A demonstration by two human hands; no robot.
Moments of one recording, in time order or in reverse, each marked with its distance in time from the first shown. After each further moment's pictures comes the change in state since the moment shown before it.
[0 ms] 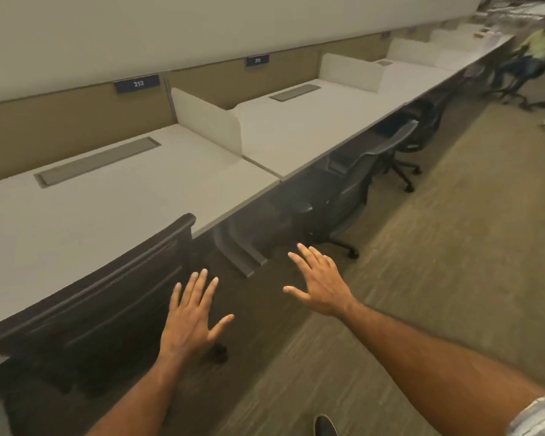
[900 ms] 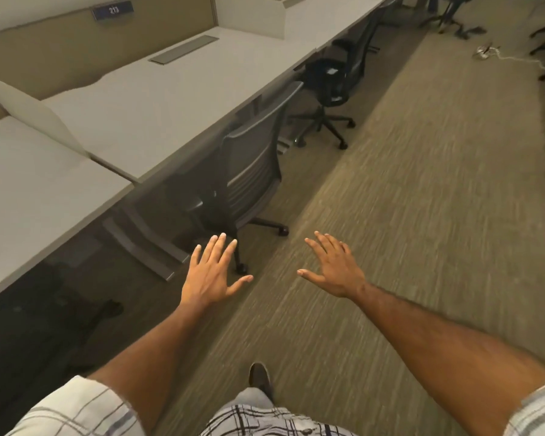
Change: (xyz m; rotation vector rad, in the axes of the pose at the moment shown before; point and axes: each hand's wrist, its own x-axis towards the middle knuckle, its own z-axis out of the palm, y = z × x) left_hand 0.280 0.401 0.041 -0.029 -0.122 0.250; right_hand -0.079 0.443 -0.046 0.075 -0.105 0.296
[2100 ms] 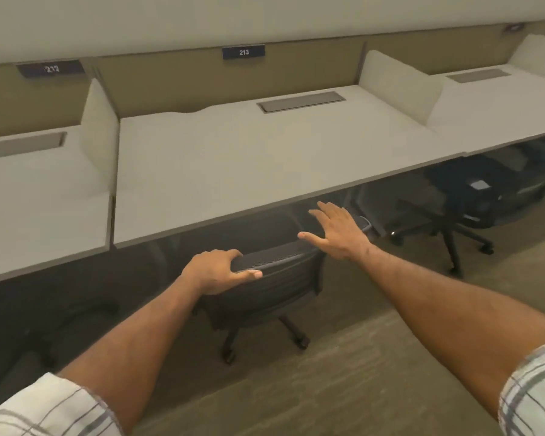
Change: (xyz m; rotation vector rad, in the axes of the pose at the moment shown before) left_hand 0.473 -0.023 -0.083 -0.264 -0.188 -0.616; right_hand 0.637 0.152 -0.196 -0.105 -0.062 -0.626
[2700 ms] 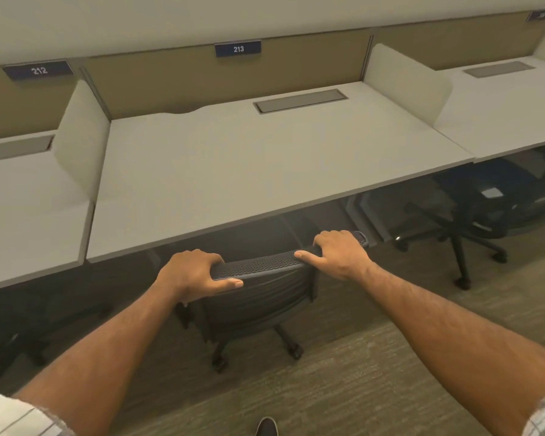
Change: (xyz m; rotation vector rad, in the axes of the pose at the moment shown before) left_hand 0.048 0.029 -0.025 0.118 0.125 0.033; right_hand 0.028 0.069 -0.005 -0.046 0.091 -0.106
